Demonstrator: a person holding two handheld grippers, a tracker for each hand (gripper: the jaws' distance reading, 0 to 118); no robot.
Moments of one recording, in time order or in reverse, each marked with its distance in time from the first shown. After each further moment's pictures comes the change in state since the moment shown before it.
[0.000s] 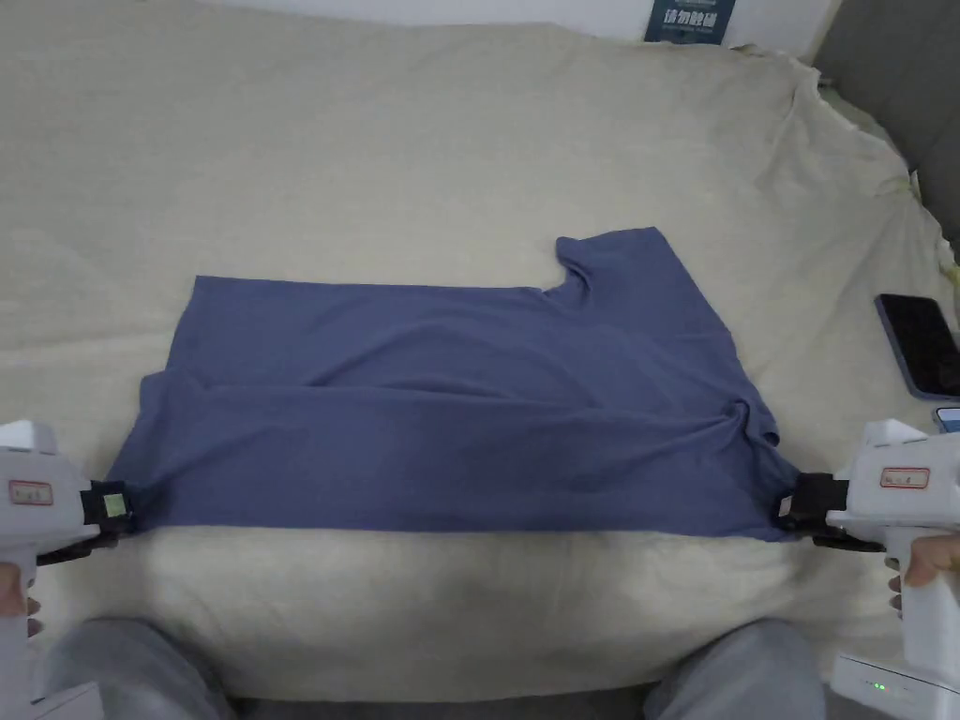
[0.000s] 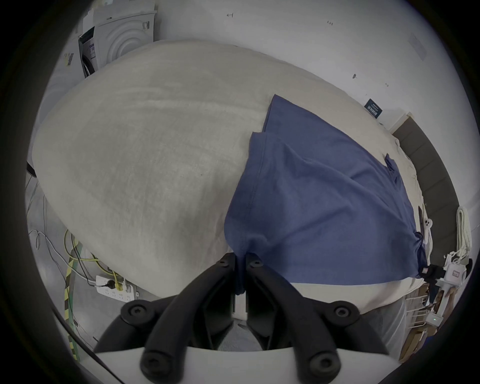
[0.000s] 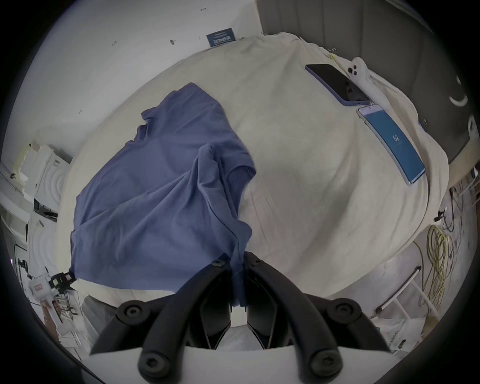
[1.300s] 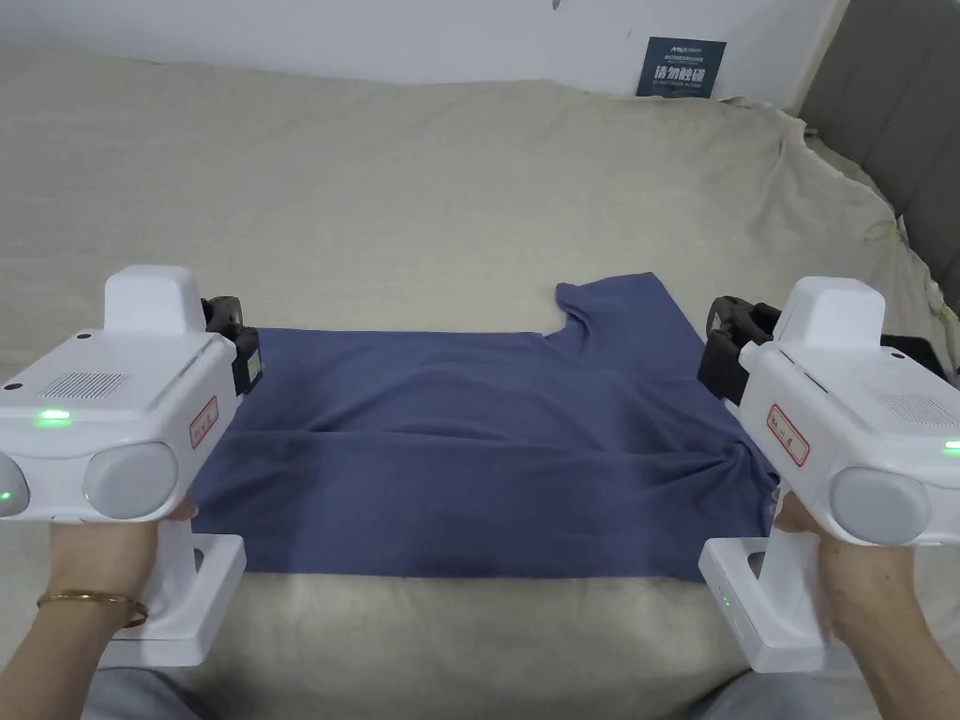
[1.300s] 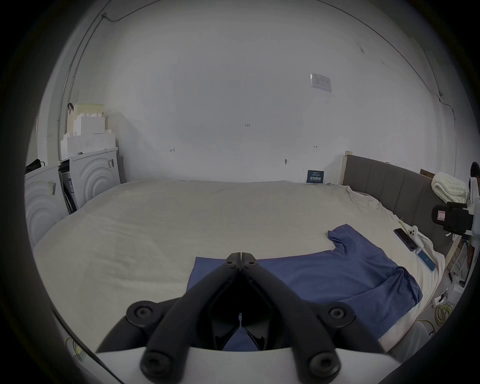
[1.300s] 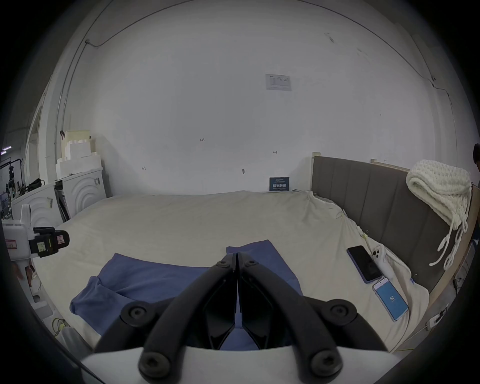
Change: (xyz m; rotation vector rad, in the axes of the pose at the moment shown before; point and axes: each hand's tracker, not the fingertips) left arm 0.108 0.038 0.060 0.718 -0.103 -0.331; right arm -0.155 0.001 0.096 0.817 0.070 0.364
